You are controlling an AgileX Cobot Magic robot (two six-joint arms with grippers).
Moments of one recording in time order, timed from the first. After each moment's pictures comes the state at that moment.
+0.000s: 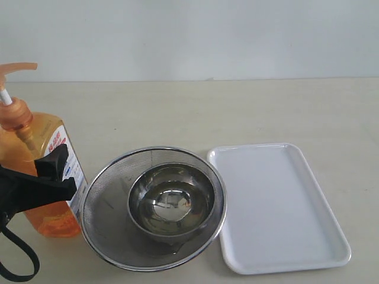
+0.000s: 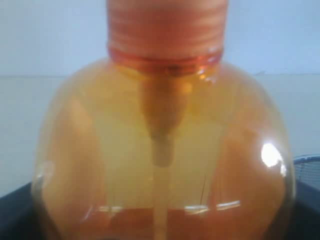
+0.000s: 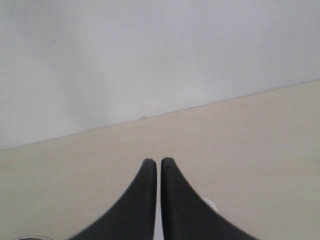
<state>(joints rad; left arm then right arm) -0.79 1.52 -0.15 -0.83 -1.17 0.18 0.32 0.69 -0.41 -1.74 0.11 2.09</state>
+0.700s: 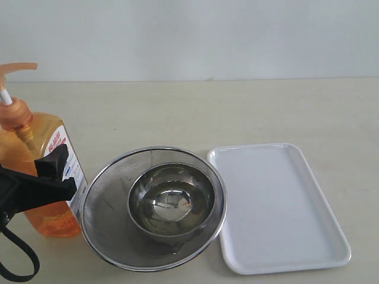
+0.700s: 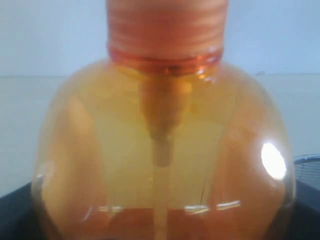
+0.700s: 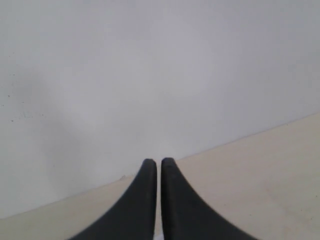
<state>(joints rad) -0.79 1.52 -0.15 -0.83 -1.16 0.18 0.11 0.03 -0.05 -1.74 0.08 2.10</state>
